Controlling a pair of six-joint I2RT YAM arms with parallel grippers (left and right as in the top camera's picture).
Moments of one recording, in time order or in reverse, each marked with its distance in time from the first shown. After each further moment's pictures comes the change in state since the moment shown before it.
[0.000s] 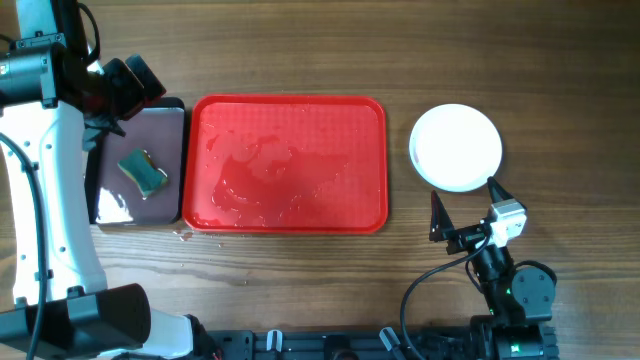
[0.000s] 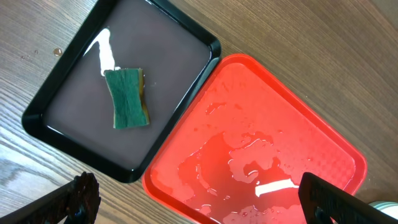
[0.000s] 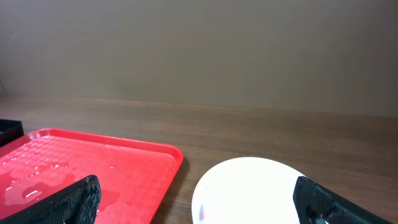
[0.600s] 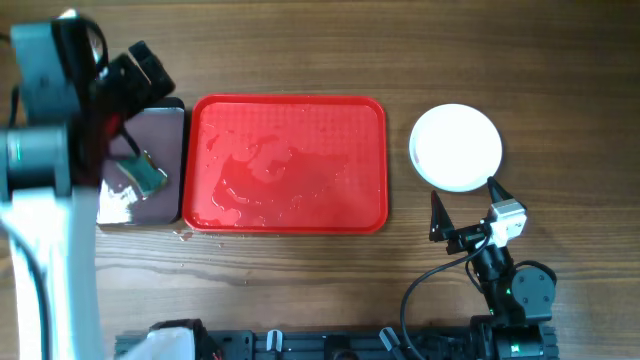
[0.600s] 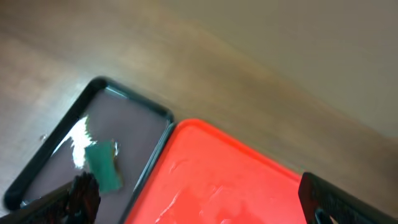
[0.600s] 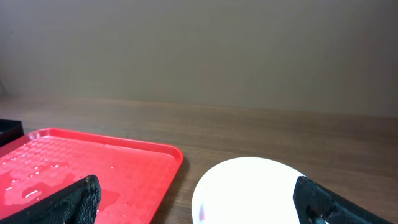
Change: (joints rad) left arm -0.124 -0.328 -0.223 0.350 -0.102 0.016; right arm 0.000 -0.001 0.000 0.000 0.000 0.000
